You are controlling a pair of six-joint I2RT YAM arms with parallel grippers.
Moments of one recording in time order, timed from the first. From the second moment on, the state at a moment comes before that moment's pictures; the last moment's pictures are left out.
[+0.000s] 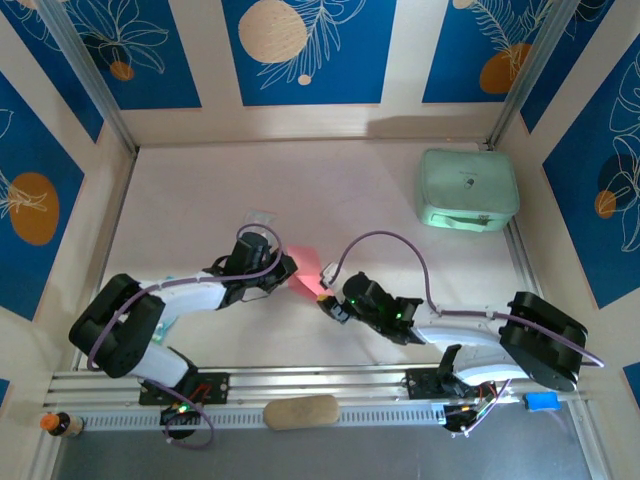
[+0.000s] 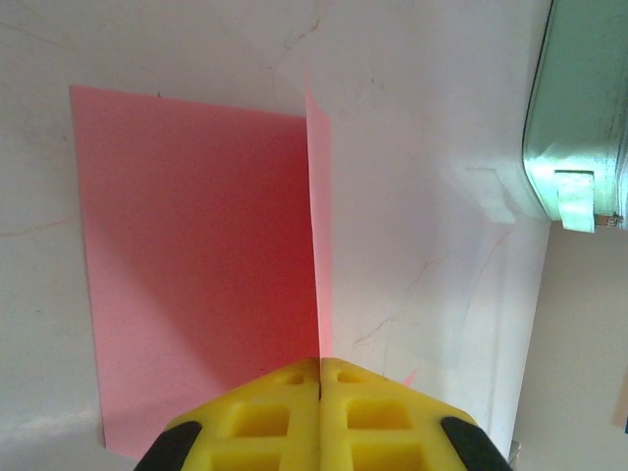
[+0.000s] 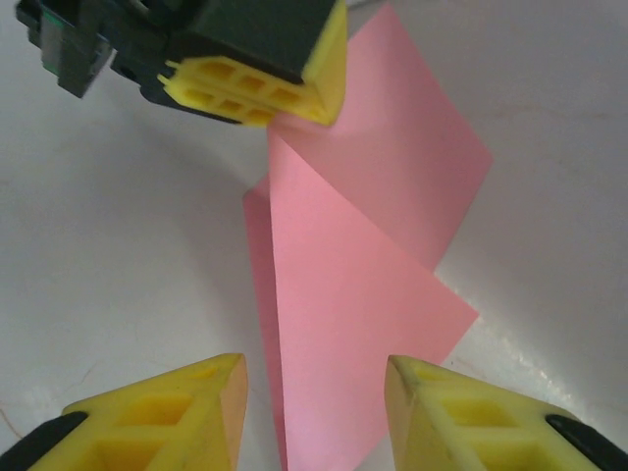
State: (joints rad) left arm -0.61 1.46 0.56 0.22 0.26 -1.15; right arm 1.05 1.27 0.43 0.22 0.21 0.07
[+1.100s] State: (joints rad) left arm -0.61 1.46 0.56 0.19 0.26 -1.15; right arm 1.13 1.57 0.47 0.38 0.40 -0.06
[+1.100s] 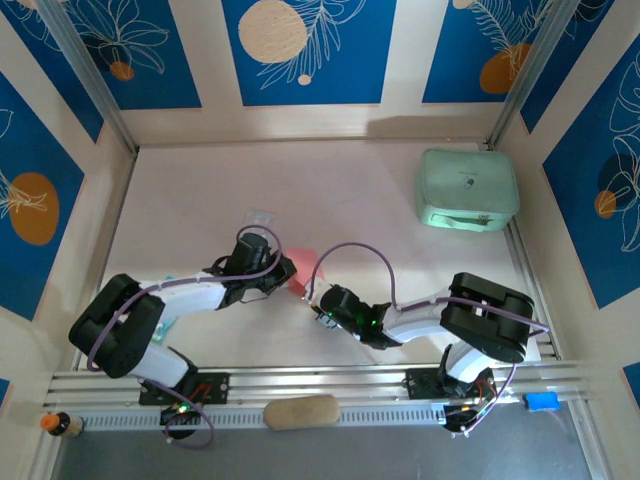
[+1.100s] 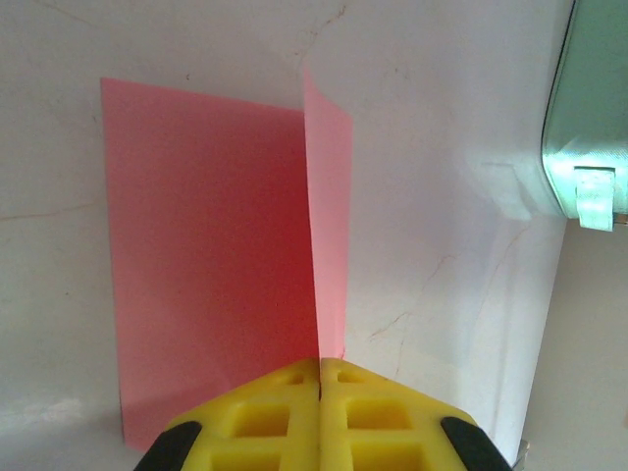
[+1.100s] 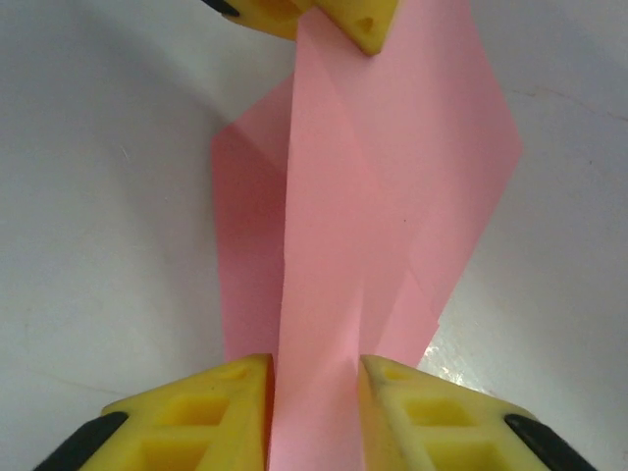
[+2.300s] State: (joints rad) left arm -0.61 1.46 0.57 0.17 0.26 -1.16; right arm 1.12 1.57 0.47 0.36 0.37 -0.03
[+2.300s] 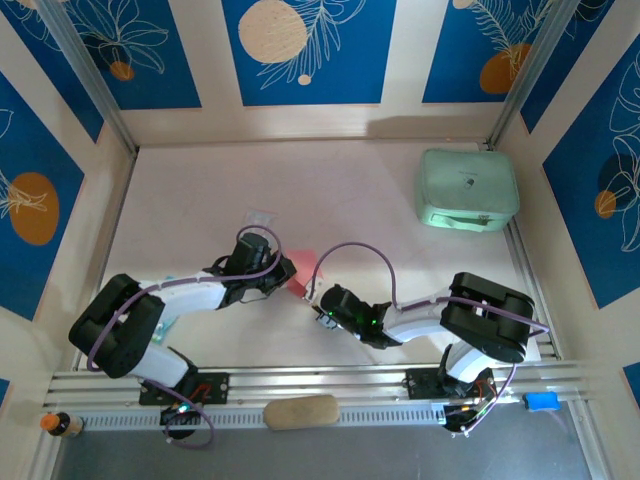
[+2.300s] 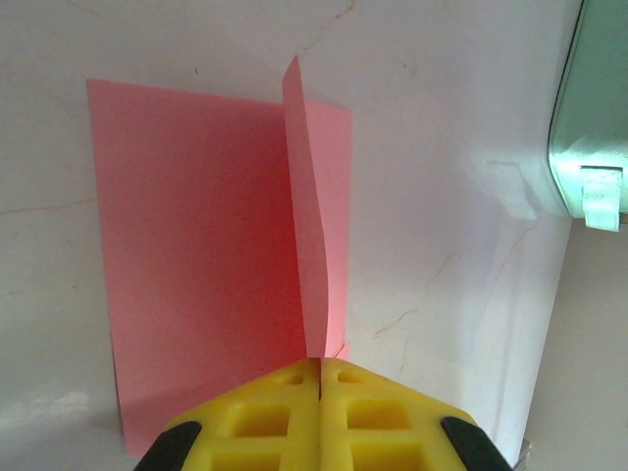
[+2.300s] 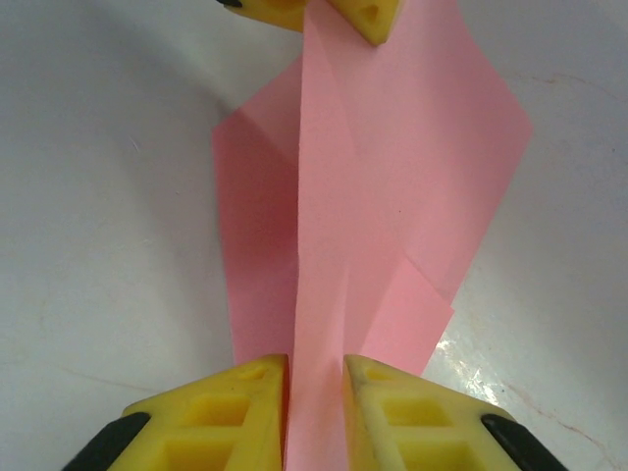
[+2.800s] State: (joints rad) left arm -0.61 1.46 0.57 0.17 0.26 -1.16; right arm 1.12 1.57 0.47 0.36 0.36 -0.03
